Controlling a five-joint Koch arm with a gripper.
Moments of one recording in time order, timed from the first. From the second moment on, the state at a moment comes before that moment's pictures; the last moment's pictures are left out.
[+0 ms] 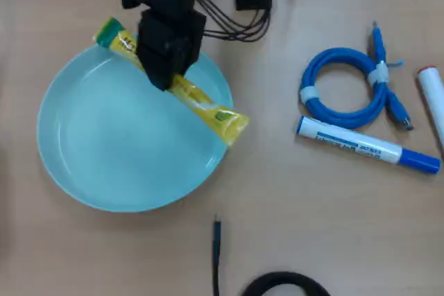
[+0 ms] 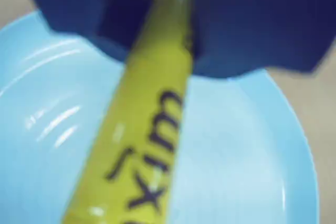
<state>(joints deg) 122.1 92.2 80.3 67.1 10.4</state>
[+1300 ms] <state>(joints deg) 127.5 86.2 101.0 37.0 10.4</state>
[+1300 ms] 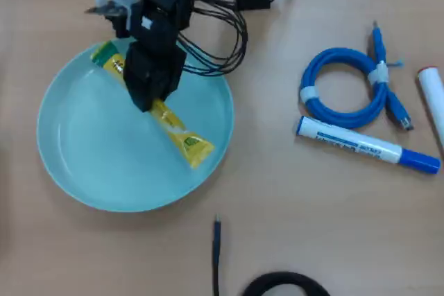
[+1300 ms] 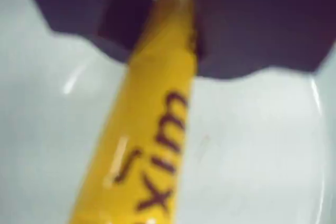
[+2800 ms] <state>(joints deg) 126.0 79.5 102.3 29.8 11.6</state>
